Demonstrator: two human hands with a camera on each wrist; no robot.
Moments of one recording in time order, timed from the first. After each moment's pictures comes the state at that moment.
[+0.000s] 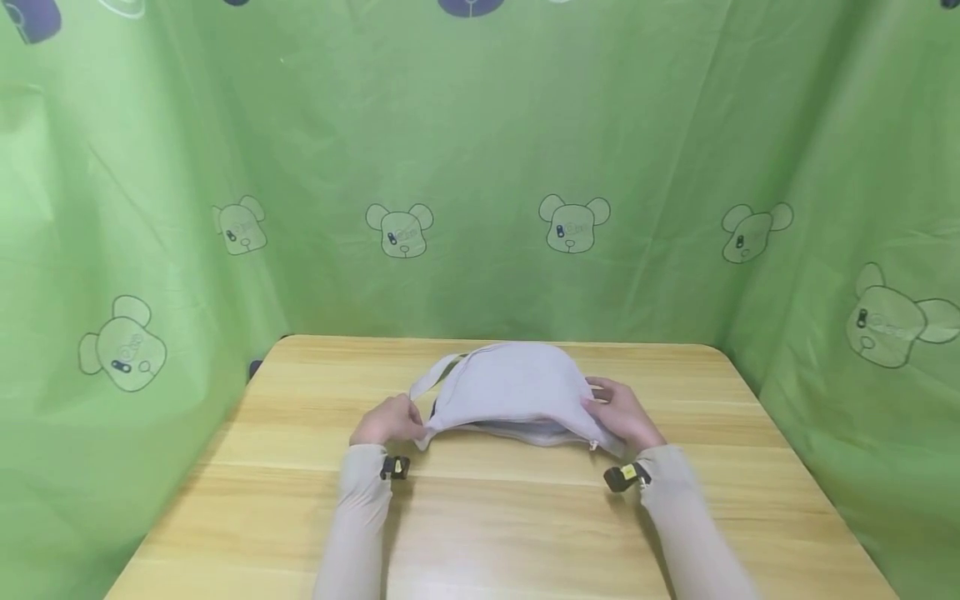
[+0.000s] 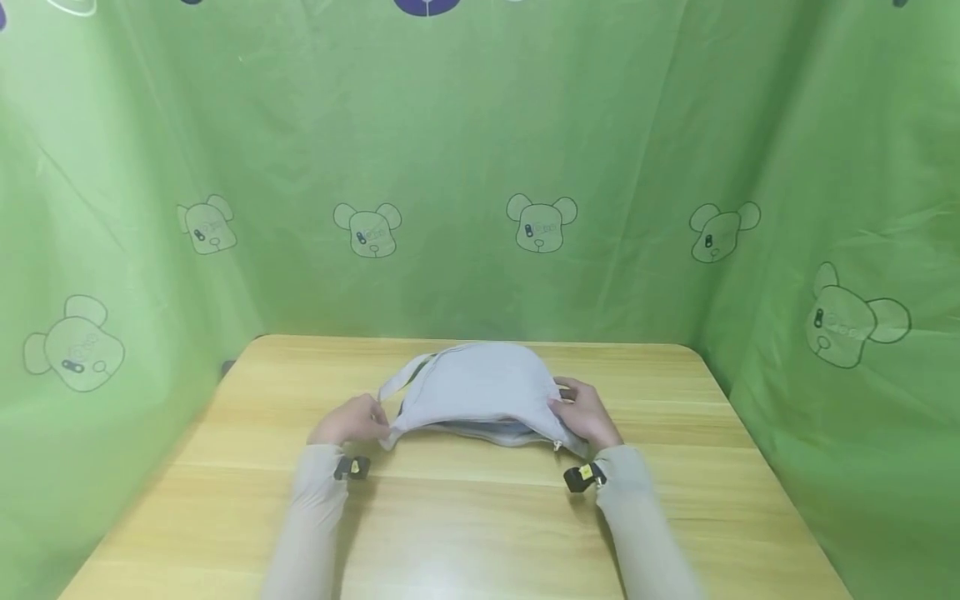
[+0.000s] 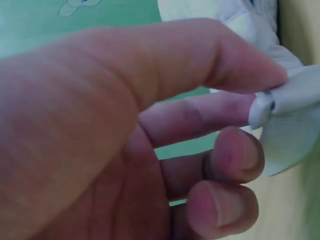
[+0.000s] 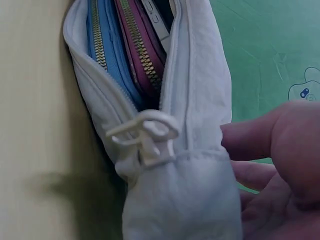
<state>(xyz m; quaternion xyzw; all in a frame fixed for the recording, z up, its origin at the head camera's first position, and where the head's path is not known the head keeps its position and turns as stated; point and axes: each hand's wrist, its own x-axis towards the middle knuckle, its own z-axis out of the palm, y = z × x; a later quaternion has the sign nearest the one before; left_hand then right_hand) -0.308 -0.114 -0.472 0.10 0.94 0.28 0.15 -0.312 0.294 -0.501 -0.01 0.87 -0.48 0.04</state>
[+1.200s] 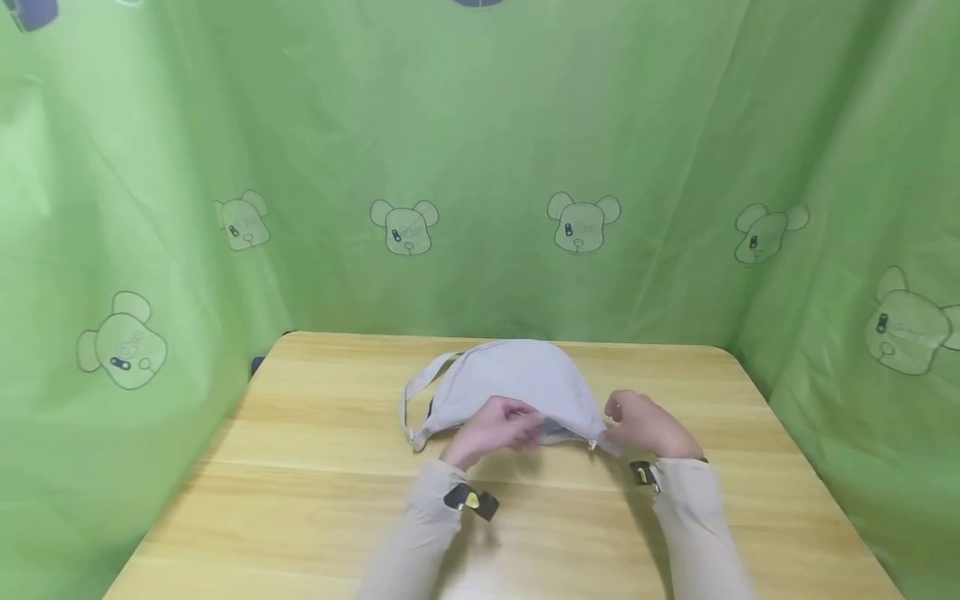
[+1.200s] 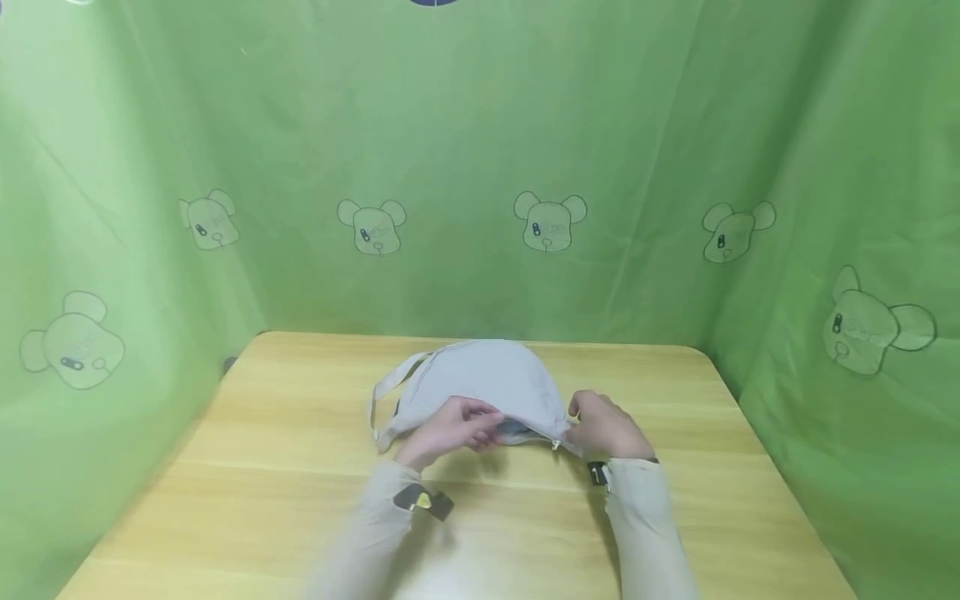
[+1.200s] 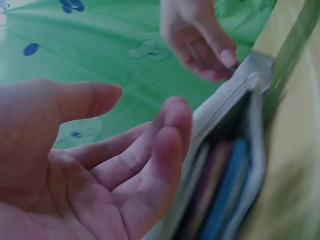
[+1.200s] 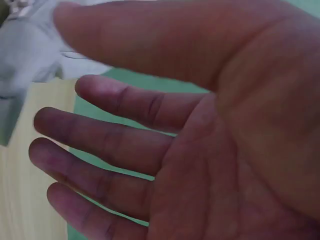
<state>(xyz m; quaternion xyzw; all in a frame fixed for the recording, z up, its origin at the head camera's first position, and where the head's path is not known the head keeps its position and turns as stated) -0.288 0.021 -0.471 0.17 0.74 0.63 0.19 -0.273 0.288 -0.436 -0.09 0.96 -0.24 0.09</state>
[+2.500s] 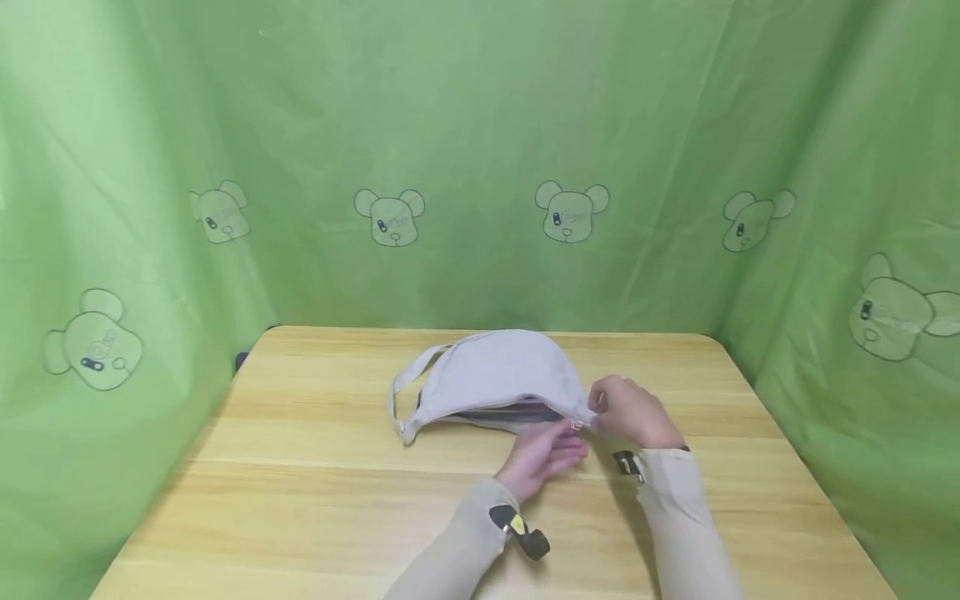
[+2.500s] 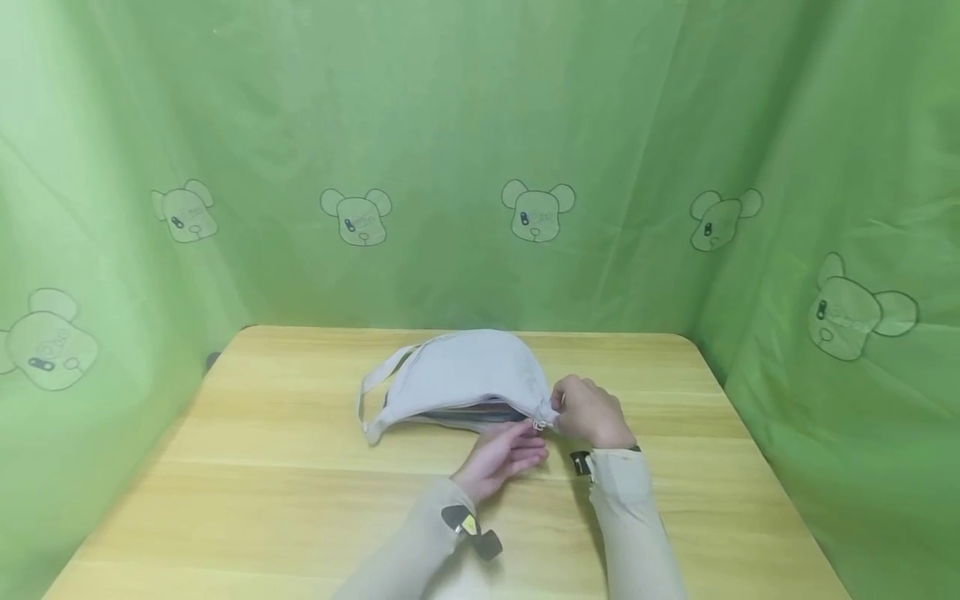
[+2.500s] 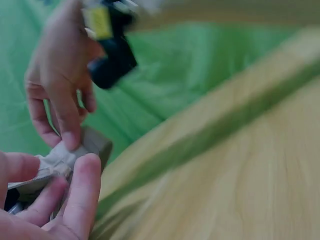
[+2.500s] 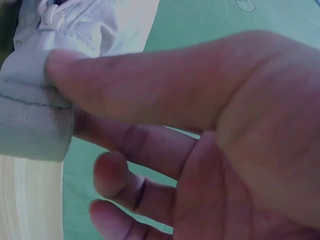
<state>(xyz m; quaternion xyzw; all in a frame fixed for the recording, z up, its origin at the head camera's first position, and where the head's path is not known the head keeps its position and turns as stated) -0.267 0.113 -0.541 -0.02 0.48 0.83 0.27 -0.272 0.281 -0.430 -0.06 0.97 -0.22 0.07</state>
